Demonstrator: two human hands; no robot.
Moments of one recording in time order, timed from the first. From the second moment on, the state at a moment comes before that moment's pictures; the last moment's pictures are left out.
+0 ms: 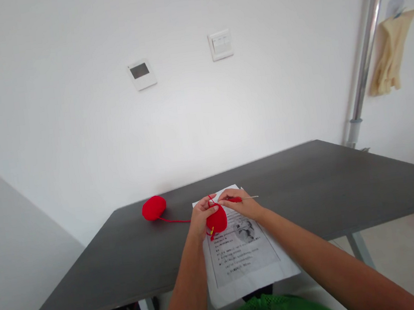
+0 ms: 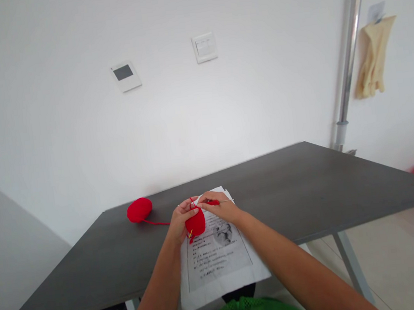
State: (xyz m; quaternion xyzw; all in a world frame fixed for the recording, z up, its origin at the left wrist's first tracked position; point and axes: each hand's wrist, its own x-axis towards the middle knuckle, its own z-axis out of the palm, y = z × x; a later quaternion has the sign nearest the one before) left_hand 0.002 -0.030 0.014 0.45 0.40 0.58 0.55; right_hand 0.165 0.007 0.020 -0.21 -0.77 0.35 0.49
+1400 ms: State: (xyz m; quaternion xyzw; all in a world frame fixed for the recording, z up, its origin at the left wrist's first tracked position) left_hand 0.009 -0.027 0.018 0.35 0.42 0.68 0.49; right_hand 0.163 0.005 0.015 -0.27 -0.83 0.19 0.44
